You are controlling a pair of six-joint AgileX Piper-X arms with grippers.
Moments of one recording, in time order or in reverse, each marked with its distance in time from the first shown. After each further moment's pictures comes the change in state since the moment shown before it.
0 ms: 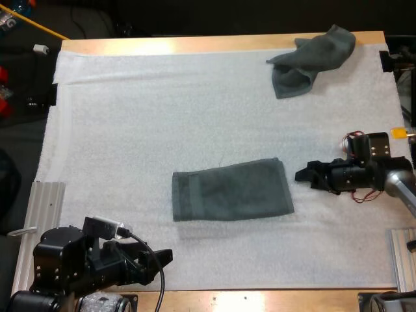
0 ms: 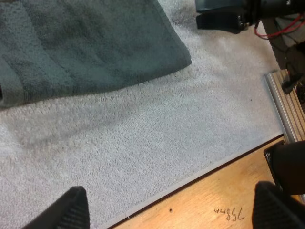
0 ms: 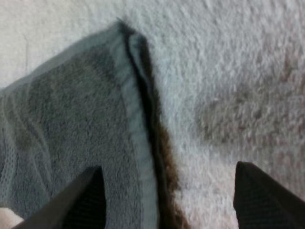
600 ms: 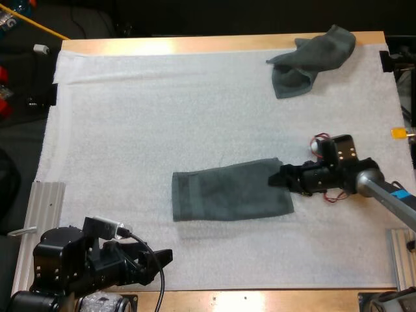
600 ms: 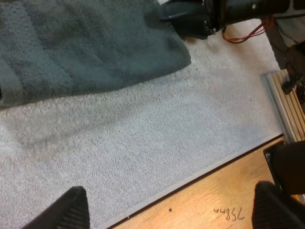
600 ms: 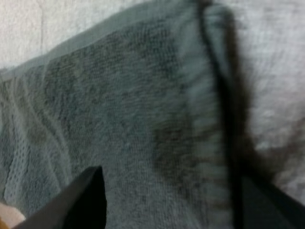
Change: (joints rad) left arm 0.000 0.000 0.000 0.000 0.000 0.000; right arm 0.199 0.122 -0.007 -0.200 -0.013 0.149
